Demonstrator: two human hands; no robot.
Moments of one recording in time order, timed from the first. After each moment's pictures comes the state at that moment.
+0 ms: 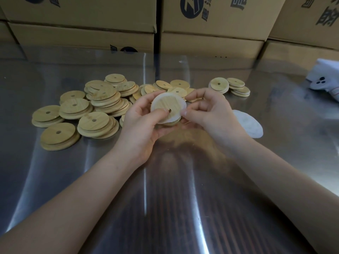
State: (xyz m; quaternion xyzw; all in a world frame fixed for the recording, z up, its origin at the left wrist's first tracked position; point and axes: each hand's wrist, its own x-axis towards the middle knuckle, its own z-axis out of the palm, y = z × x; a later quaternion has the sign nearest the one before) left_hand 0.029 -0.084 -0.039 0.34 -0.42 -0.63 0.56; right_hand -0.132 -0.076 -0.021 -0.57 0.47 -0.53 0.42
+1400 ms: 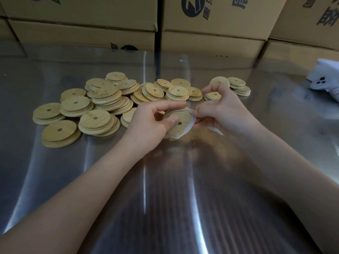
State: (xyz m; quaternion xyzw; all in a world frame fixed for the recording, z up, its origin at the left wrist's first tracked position) left_hand 0.032 -0.089 -0.040 0.37 -0.69 -0.41 0.47; right_hand -0.150 -0.082 -0.008 -0.52 0.49 -0.50 0.49
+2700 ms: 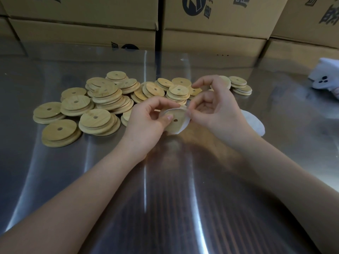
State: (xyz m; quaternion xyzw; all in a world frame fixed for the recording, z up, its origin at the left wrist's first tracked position) left_hand 0.032 -0.085 -0.043 0.40 -0.62 -0.44 0.51; right_hand -0.141 -0.077 -0.019 -0.68 0.46 -0.49 0.29
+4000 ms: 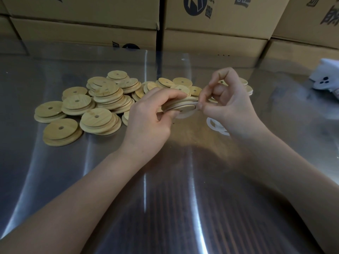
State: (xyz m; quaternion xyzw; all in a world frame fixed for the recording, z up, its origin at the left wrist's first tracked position) left_hand 0.031 -0.075 -0.033 0.35 -0.75 -0.15 0.53; right_hand -0.151 -0.077 -0.009 -0.67 0.39 -0.53 0.34
